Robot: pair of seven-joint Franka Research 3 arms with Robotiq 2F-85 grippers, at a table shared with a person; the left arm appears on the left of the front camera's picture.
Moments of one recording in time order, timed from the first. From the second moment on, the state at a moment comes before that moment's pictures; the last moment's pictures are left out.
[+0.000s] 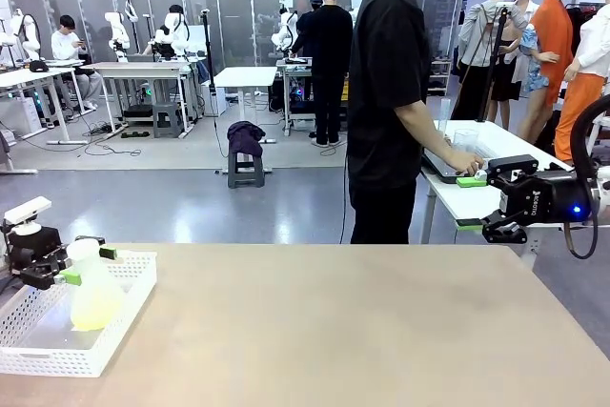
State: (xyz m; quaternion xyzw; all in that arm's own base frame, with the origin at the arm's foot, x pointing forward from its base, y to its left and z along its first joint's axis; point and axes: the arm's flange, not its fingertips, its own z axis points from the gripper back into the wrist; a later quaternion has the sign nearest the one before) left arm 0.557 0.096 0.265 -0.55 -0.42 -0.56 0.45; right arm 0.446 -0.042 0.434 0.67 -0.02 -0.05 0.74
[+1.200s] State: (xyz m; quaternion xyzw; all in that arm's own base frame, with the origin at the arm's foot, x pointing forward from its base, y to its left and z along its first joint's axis) left arm 0.527 0.182 0.280 -0.51 -0.45 -0.53 0.50; right arm 0.446 -0.042 0.434 0.67 -0.02 -0.05 0.74
